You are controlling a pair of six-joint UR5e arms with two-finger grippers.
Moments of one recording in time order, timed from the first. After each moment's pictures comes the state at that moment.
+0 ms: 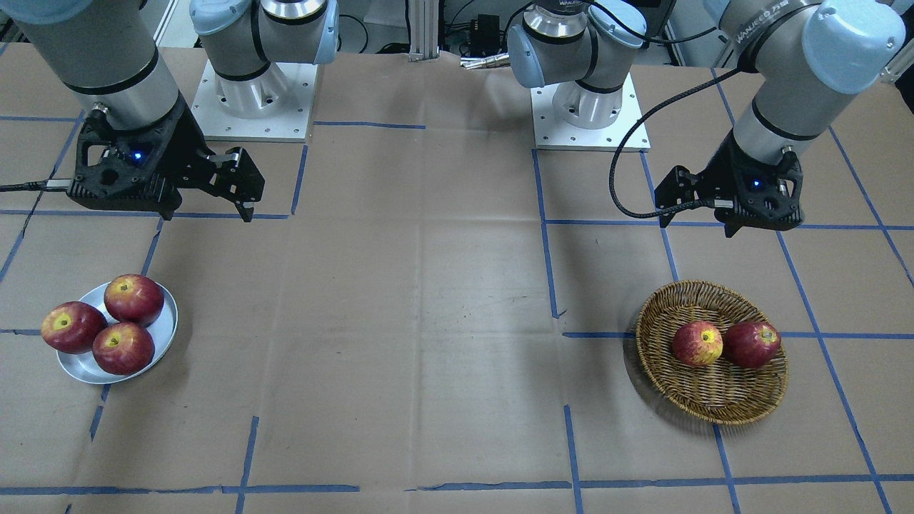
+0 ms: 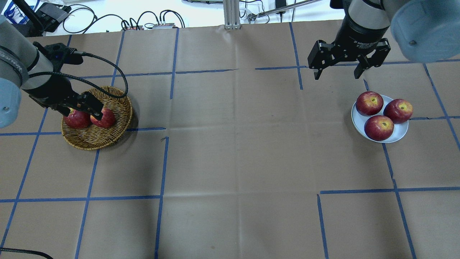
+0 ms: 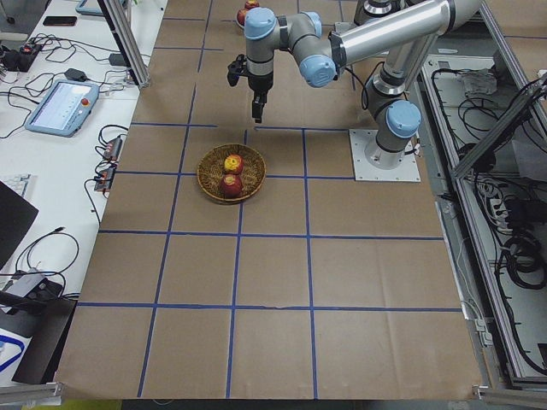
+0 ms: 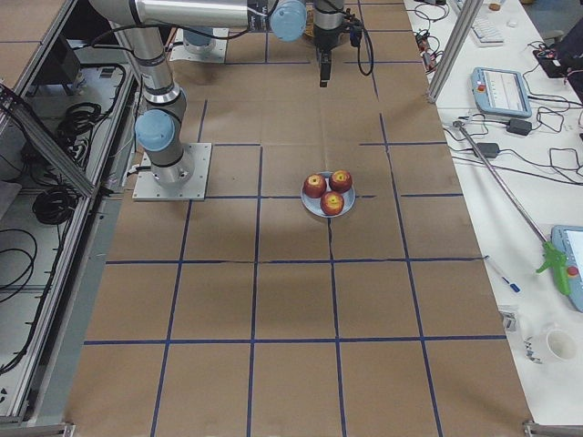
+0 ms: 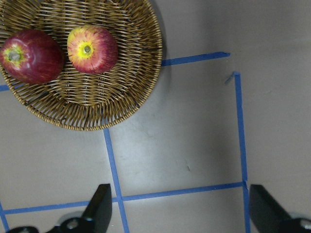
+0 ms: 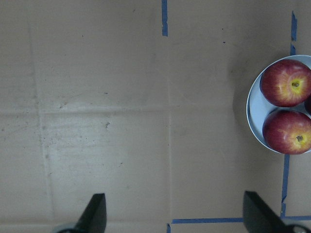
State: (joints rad) left arm -1.27 -1.55 -1.84 -1.32 1.58 0.47; right arm 1.56 -1.51 1.56 -1.64 -1.56 0.01
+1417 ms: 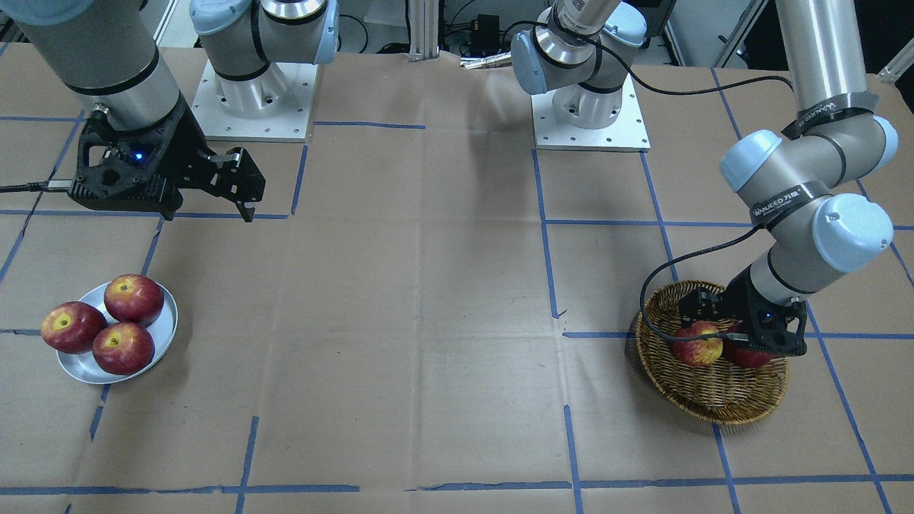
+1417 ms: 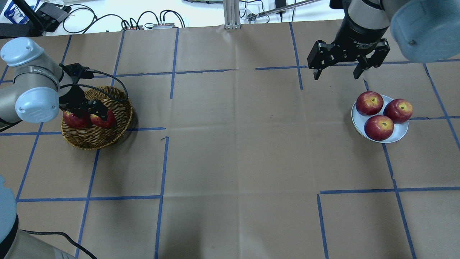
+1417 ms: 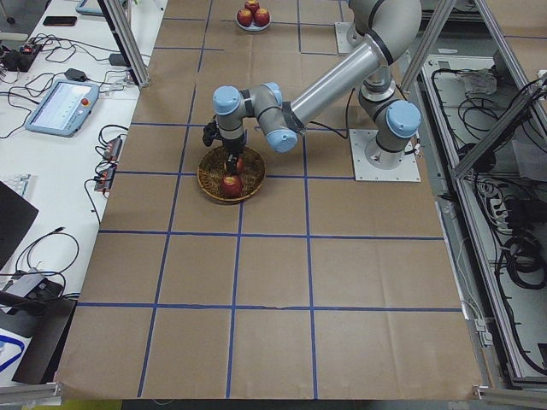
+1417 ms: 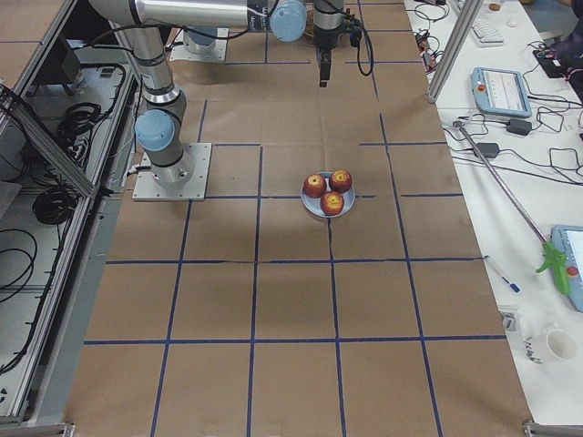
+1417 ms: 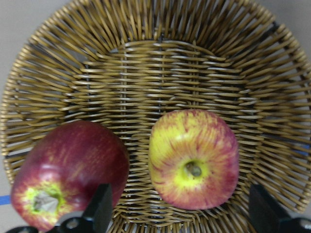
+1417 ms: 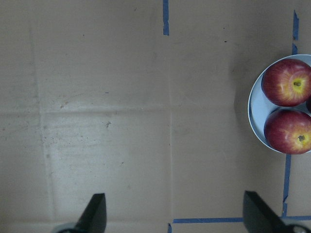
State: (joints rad) left arm -1.17 -1.93 -1.83 -0.97 1.58 0.57; right arm 1.56 -1.51 1.56 -1.64 -1.55 0.01
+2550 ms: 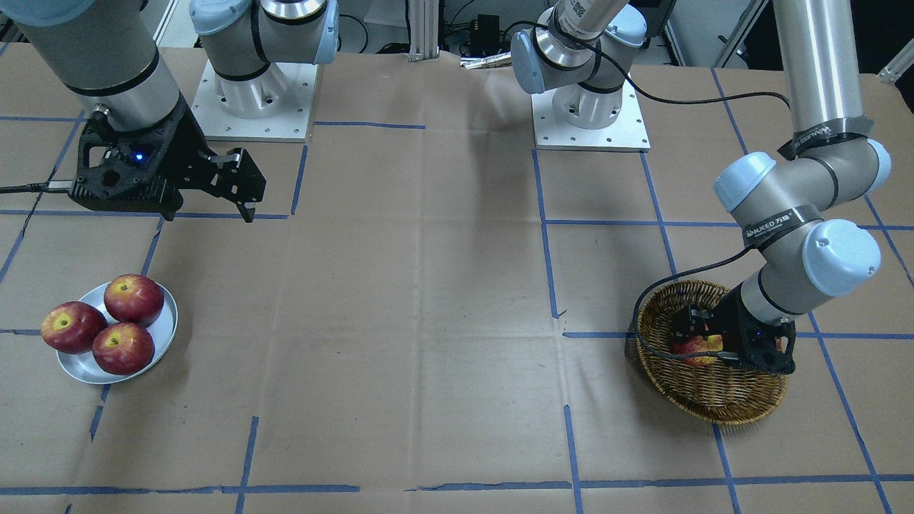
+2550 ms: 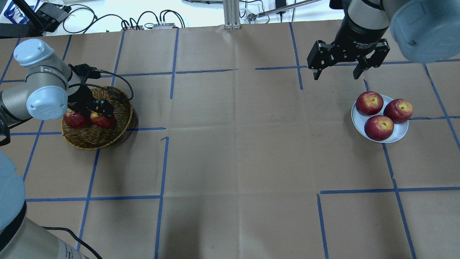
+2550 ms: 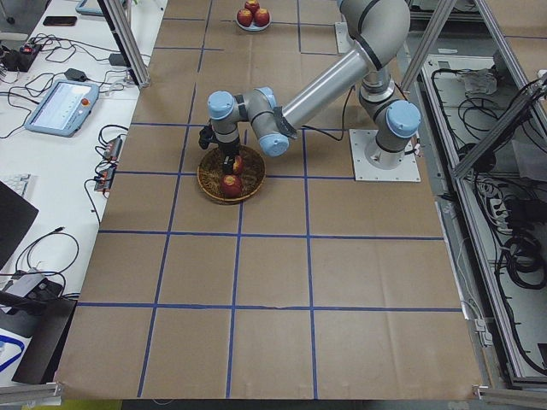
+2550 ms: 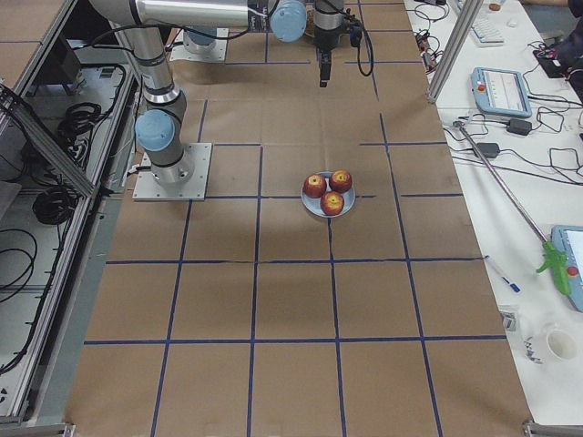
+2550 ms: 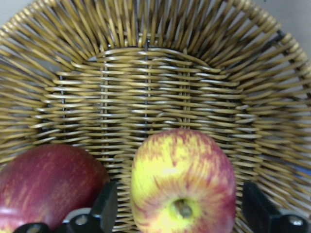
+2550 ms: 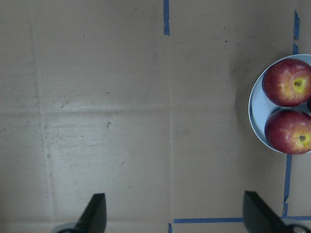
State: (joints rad) left arm -1.19 -2.00 -1.79 -0.96 1.57 0.55; right arm 1.56 -1.51 1.56 -1.64 -1.55 0.01
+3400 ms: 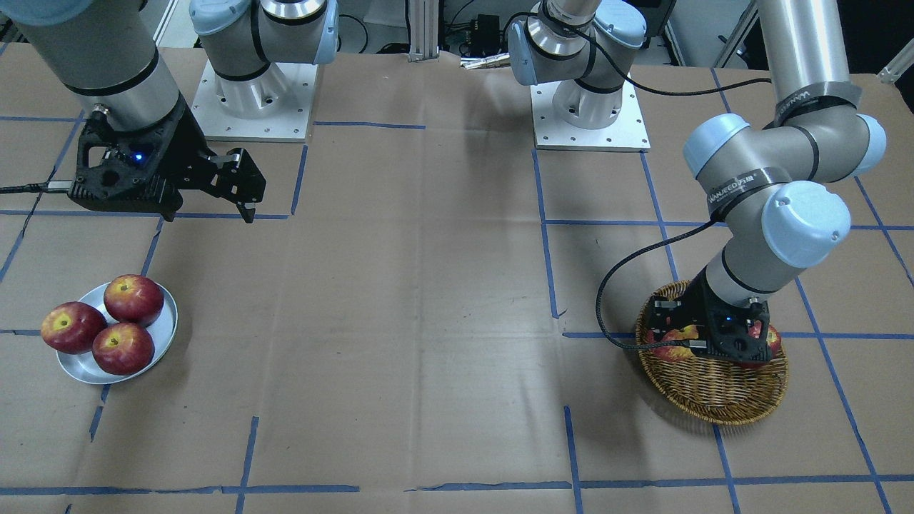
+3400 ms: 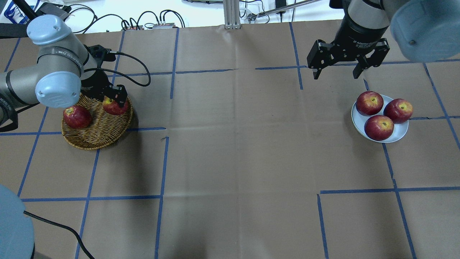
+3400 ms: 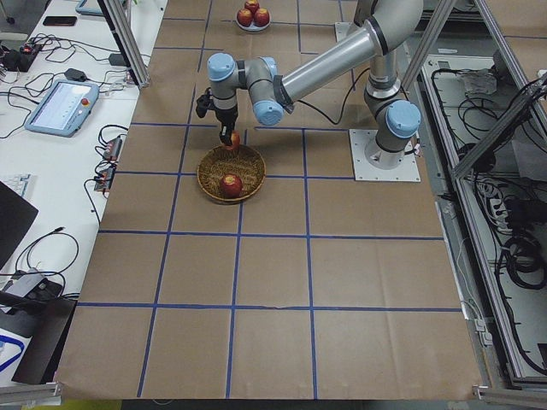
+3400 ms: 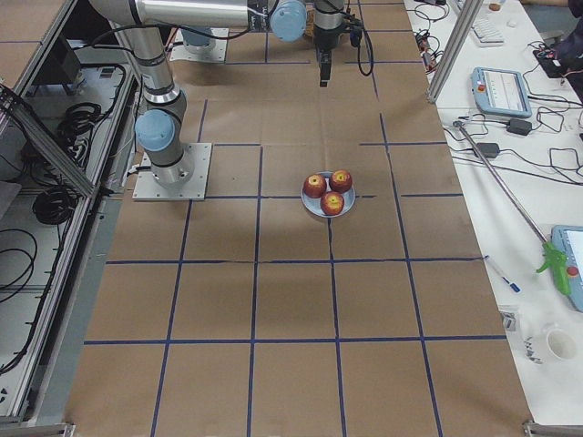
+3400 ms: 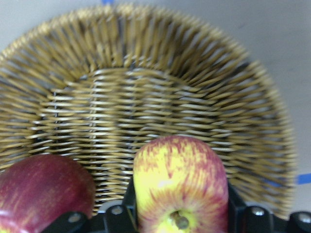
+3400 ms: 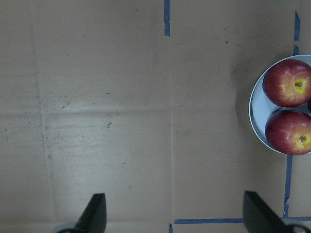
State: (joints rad) left arm -1.35 -1.90 -1.75 -1.05 1.58 0.35; right arm 1.56 -1.51 1.56 -1.64 -1.55 0.01
